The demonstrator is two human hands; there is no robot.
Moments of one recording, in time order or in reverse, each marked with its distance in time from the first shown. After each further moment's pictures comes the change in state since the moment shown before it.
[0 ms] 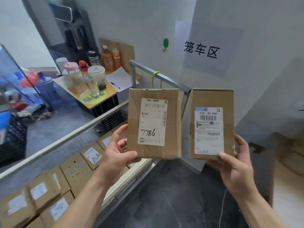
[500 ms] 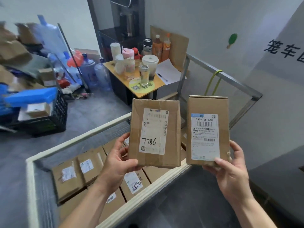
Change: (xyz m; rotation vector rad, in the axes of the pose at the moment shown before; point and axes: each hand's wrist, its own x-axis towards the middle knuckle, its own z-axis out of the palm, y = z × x) left_hand -0.053 -0.001 -0.228 -0.025 0.198 -0.070; right_hand -0.045 0.107 0.201 -0.020 -0.187 0.169
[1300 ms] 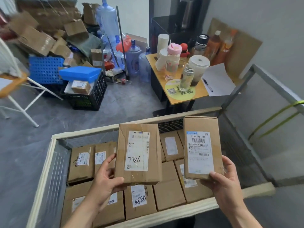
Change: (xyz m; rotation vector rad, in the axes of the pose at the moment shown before) left_hand 0.065 -0.063 -0.045 -0.183 0.530 -0.221; right_hand 0.194 0.073 0.043 -0.150 -0.235 0.337
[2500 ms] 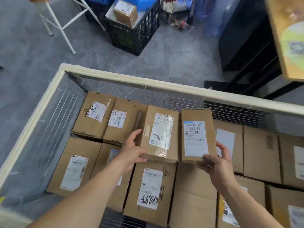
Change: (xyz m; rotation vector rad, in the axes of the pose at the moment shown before) left_hand 0.241 -0.154 -0.041 -0.033 0.289 -0.306; right_hand 0.258 0.234 0.095 -0.431 -0.206 0.399
